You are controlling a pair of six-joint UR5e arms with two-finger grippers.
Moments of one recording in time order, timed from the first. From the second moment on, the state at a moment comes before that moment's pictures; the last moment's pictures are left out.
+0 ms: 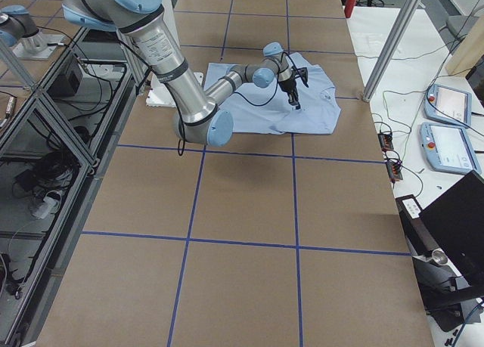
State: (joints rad) left arm -1.60 -1.54 -1.77 -2.08 -2.38 0.05; right arm 0.60 -0.82 1.37 -1.35 1.45 1.23
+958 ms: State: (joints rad) left arm -1.50 -1.58 -1.76 -2.26 -2.36 -0.12; right arm 0.76 -0.73 1.32 -1.37 1.70 1.13
